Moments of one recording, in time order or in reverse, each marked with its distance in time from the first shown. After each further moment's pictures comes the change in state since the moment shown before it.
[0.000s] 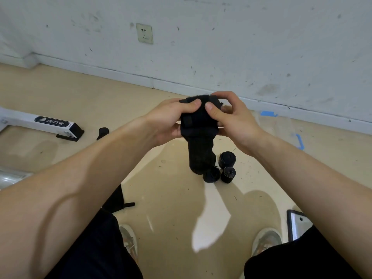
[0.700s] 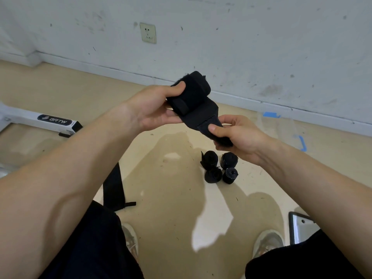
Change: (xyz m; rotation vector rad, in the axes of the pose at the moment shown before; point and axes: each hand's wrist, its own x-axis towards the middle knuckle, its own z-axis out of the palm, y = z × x) left_hand 0.004 0.024 -0.033 -0.139 0.049 -0.003; right_hand -0.009 0.008 -0.003 0.057 -0.115 0.266
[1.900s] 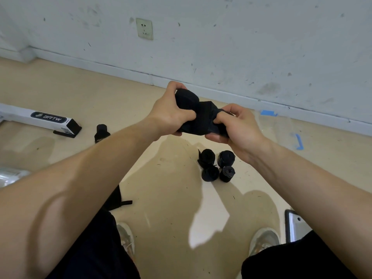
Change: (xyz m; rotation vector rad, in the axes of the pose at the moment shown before) left_hand 0.008 -0.035 0.022 0.731 0.202 0.208; right_hand 0.008 0.002 0.007 0.106 0.251 -0.133
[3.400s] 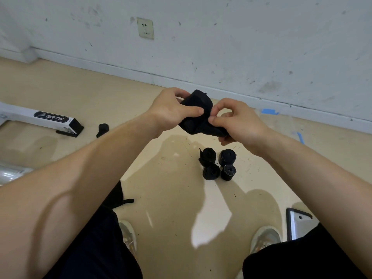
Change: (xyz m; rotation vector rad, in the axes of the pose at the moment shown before) left_hand 0.005 0.001 -0.002 -0.072 -0.021 -0.024; right_hand -0.007 -0.020 -0.010 -0.479 -0.135 -0.061
